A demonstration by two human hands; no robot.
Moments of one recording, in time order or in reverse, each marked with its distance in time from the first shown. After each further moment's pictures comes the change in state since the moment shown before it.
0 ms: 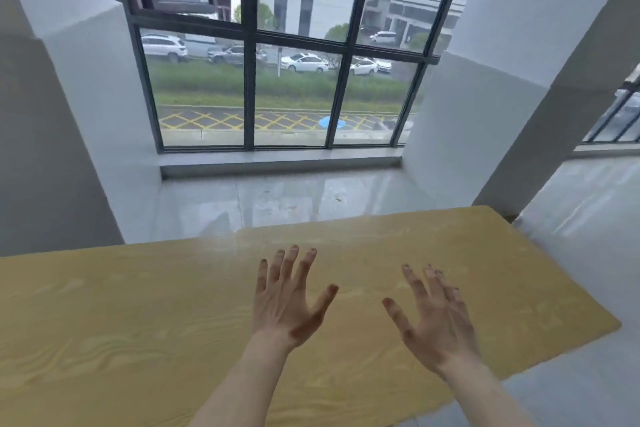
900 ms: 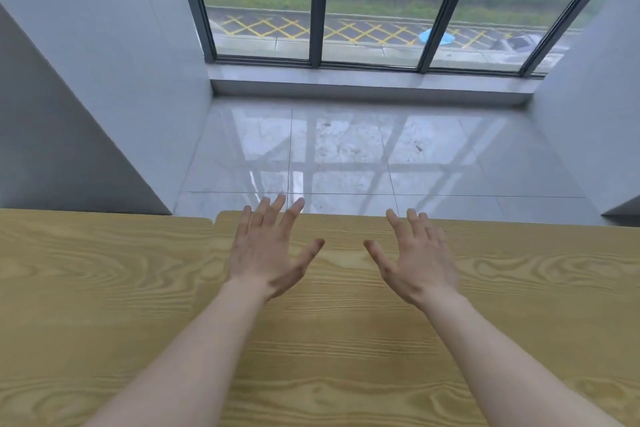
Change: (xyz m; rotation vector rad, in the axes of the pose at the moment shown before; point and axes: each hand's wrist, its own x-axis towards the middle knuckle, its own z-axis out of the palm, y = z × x) left_hand 0.300 -0.121 0.189 0.176 -0.100 -0.311; right_hand 0.421 -0.013 0.237 0.009 -0.278 -0.285
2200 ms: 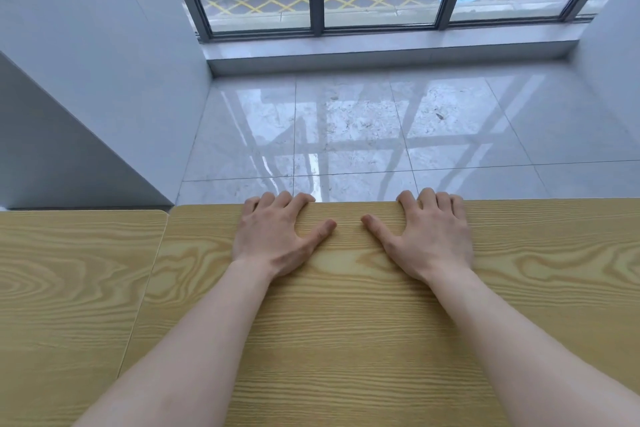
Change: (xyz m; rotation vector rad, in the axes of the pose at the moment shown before) left_hand 0.071 0.015 0.085 0.086 -0.033 0.026; right_hand 0.079 0.044 0.063 -0.149 0.143 0.000
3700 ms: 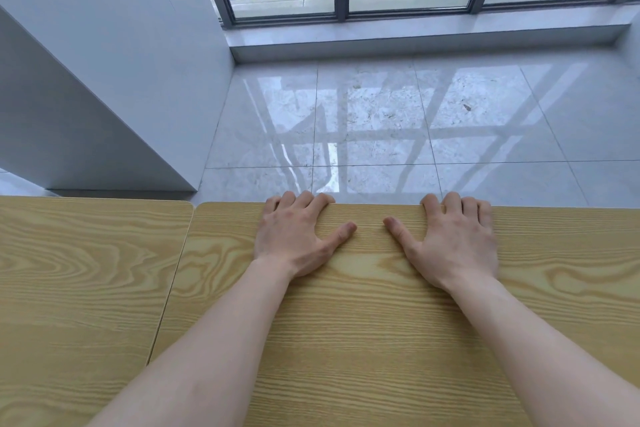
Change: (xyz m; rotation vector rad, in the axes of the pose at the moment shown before) left_hand -0.004 0.000 0.004 0.003 -0.031 -0.022; right_hand -0.002 0.001 0.006 -0.041 -0.023 -0.011
